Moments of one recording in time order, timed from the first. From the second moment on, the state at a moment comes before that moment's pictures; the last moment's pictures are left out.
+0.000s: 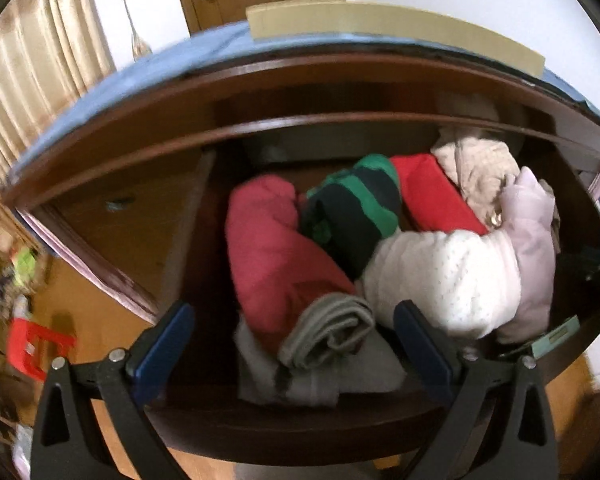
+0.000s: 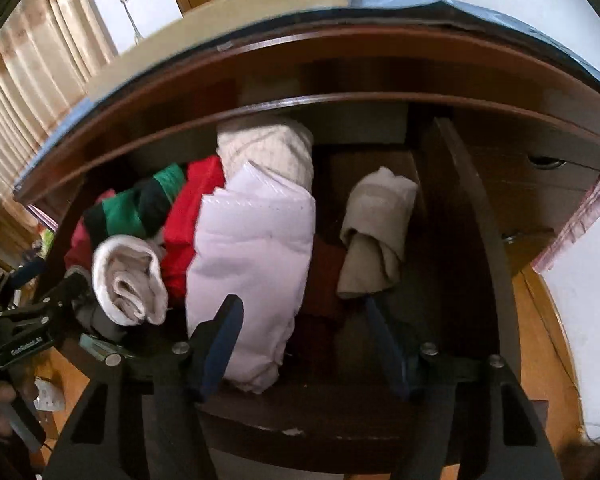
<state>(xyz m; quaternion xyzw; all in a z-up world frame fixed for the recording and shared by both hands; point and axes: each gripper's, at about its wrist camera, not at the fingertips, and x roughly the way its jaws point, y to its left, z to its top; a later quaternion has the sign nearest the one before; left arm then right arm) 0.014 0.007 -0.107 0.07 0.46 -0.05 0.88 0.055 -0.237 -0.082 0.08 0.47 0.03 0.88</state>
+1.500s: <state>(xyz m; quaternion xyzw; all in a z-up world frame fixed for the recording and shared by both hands) 0.014 0.004 -0.060 0.03 0.41 -0.09 0.91 0.024 -0.245 -0.047 0.10 0.38 0.01 0.92</state>
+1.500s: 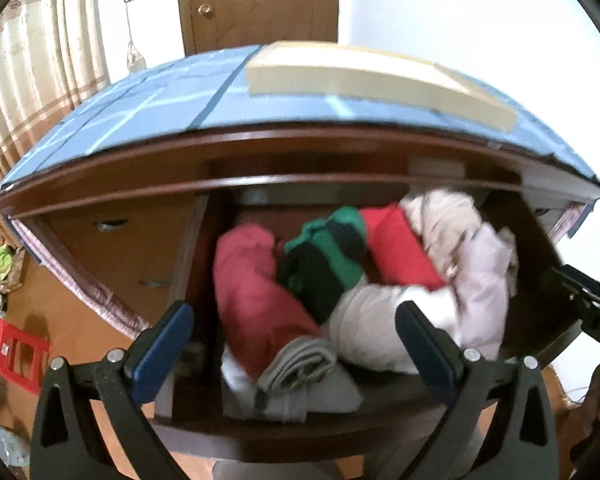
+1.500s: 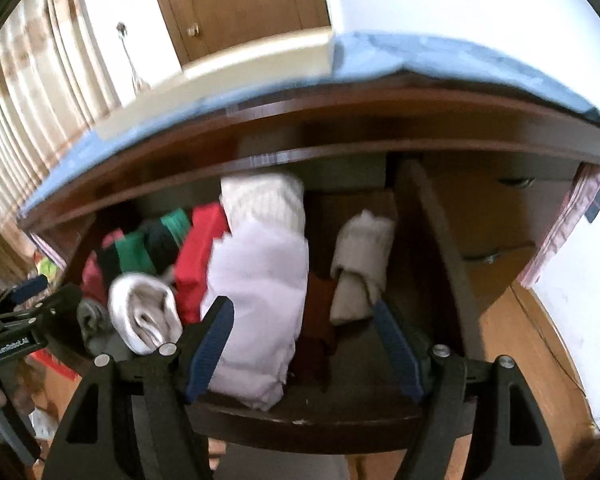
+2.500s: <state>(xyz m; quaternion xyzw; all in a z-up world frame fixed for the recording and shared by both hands) 0.032 -0.015 0.038 0.04 0.27 -0.04 0.96 -0.003 -0.214 0.085 0.11 0.12 -0.02 0.99</state>
